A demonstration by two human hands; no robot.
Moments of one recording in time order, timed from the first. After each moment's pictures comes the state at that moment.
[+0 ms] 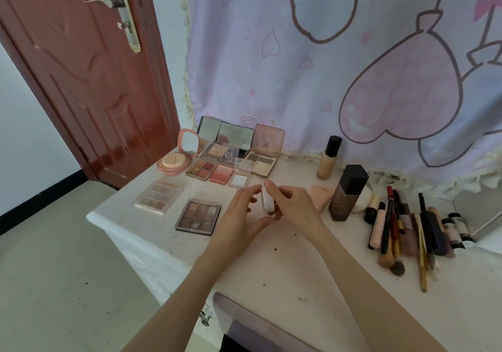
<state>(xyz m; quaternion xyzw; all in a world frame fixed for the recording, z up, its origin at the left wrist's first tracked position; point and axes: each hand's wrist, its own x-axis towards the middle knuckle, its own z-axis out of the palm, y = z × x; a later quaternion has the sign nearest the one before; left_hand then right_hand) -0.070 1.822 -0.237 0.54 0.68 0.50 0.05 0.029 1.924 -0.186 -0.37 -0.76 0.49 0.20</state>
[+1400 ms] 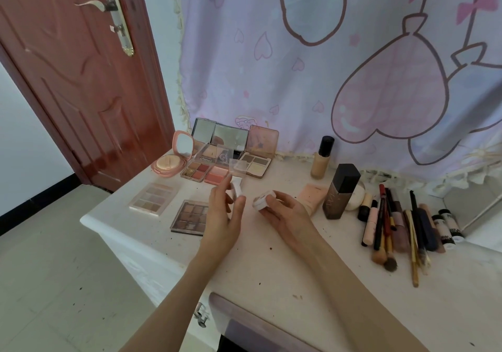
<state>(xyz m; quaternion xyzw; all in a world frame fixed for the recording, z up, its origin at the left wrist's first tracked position) -0.070 1.817 -0.230 0.43 0.70 0.58 0.00 0.034 1.921 -0.219 -0.30 -0.44 0.80 0.26</state>
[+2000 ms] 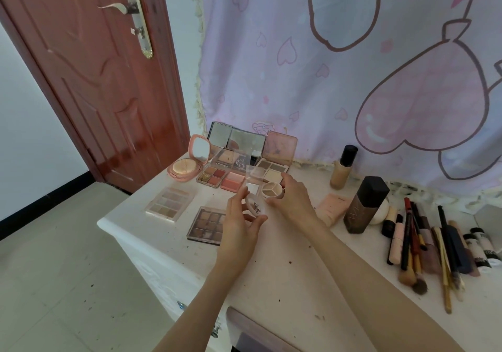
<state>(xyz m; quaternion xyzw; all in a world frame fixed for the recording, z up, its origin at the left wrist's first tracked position) -0.073 1.820 -0.232 0.36 0.72 0.59 0.09 -0.025 1.959 -0.214 -0.38 -0.85 0.34 0.16</state>
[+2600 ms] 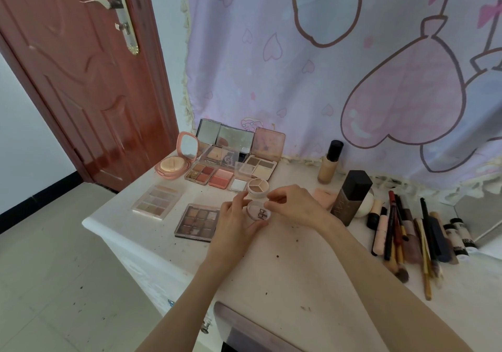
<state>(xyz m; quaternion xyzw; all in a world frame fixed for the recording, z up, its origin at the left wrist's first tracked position) -0.072 1.828 -0.234 0.43 0.77 0.46 0.11 0.022 1.946 -0.175 -0.32 -0.88 0.35 0.05</state>
